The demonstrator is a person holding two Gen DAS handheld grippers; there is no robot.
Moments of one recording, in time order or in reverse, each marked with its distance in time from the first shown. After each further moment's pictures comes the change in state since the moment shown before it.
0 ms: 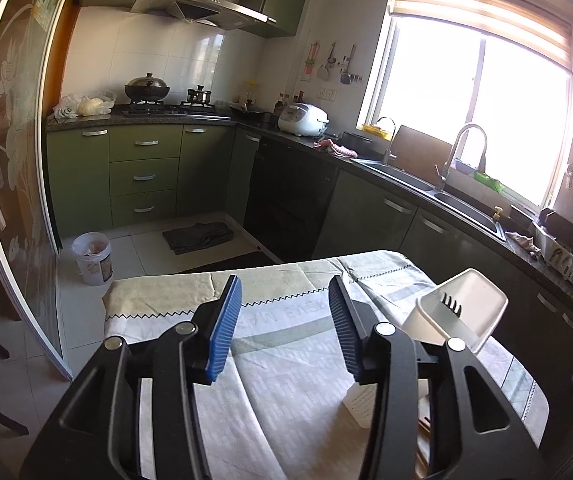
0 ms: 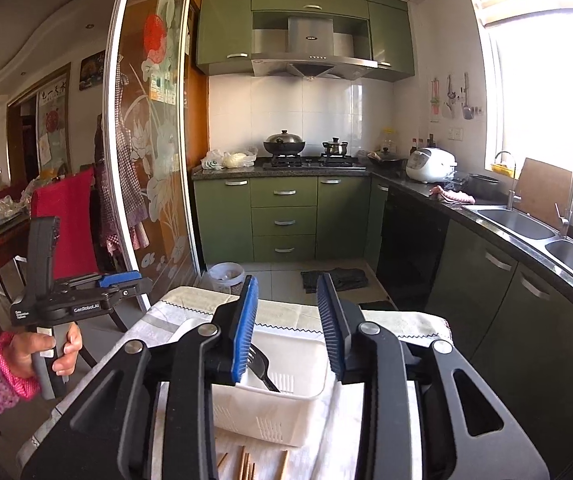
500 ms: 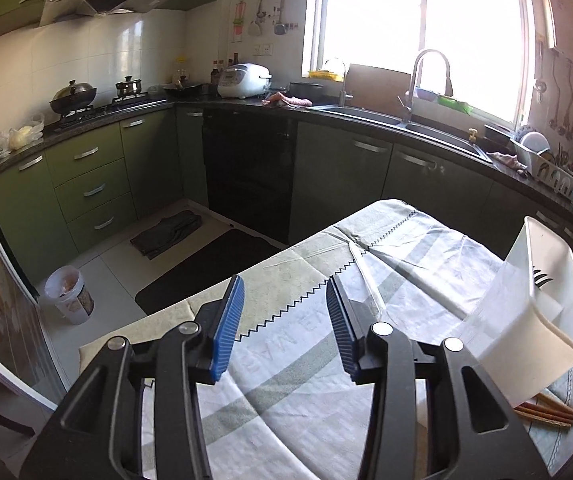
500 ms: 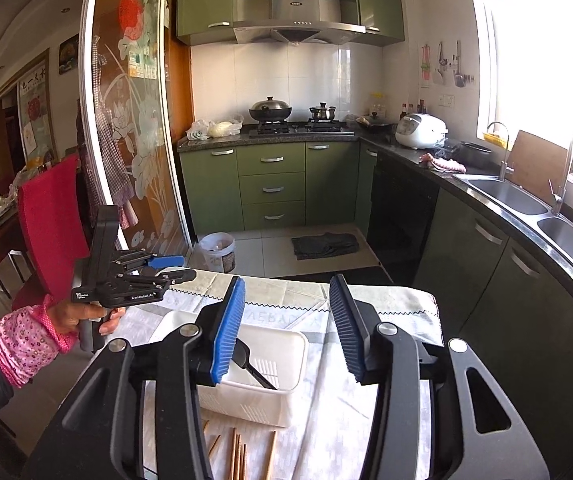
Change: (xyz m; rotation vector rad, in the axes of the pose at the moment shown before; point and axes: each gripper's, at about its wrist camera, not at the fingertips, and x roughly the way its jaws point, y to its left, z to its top) left arm 0.113 0.006 0.021 0.278 0.147 -0.135; right arm 0.020 -0.027 0.028 0.055 0.157 -0.012
